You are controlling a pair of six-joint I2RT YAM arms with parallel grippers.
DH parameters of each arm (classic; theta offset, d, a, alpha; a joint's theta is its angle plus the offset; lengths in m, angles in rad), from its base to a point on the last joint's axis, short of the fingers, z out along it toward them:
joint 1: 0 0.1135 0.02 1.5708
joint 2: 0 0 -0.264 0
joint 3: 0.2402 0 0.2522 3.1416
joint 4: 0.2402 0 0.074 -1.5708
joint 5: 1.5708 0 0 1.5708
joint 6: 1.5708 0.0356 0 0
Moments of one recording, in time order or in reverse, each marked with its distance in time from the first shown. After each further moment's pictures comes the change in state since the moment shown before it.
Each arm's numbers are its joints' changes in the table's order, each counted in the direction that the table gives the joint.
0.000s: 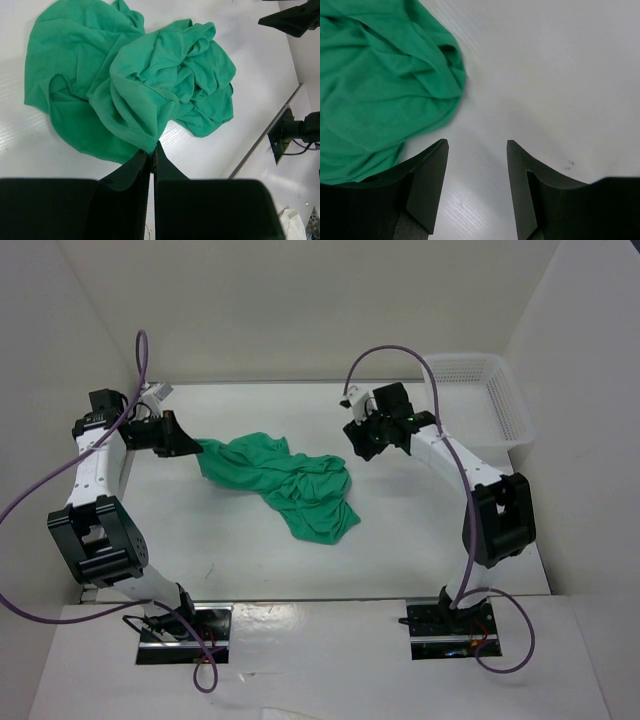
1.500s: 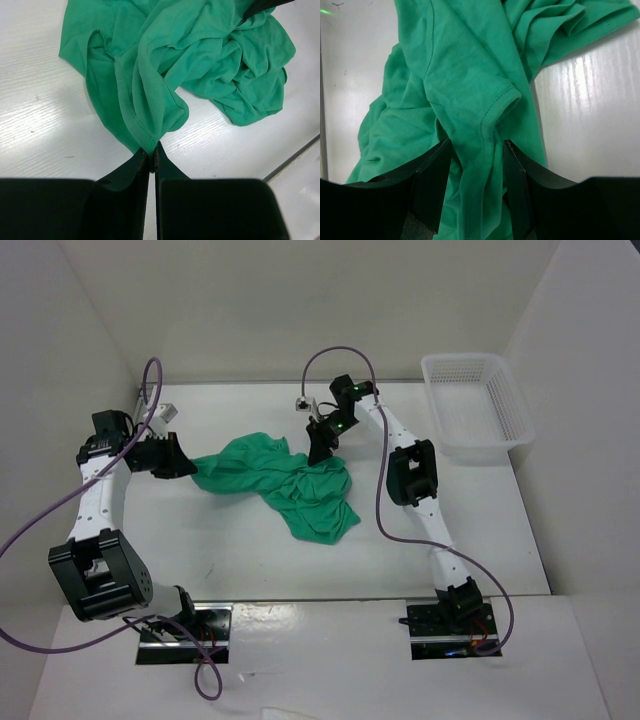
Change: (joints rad) left arm -0.010 0.207 -0.234 -0.091 -0.242 -0.005; right arm 0.029 -0.994 1.205 0.728 -0.752 -0.341
